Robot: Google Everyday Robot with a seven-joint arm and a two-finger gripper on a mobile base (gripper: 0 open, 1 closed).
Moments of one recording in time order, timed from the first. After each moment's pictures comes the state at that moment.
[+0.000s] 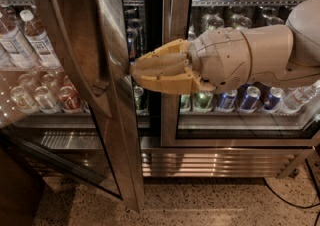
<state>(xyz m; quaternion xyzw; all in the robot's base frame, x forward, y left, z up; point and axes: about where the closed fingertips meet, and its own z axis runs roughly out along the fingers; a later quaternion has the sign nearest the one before) 0.399 0.016 1.007 -0.61 0.42 0.43 0.52</state>
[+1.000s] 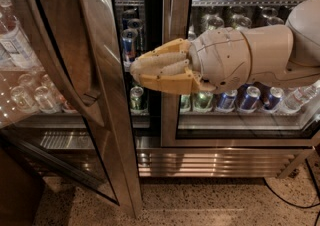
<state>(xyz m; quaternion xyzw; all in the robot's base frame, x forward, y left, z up) 0.399 0.016 1.007 -0.61 0.42 0.43 0.52</state>
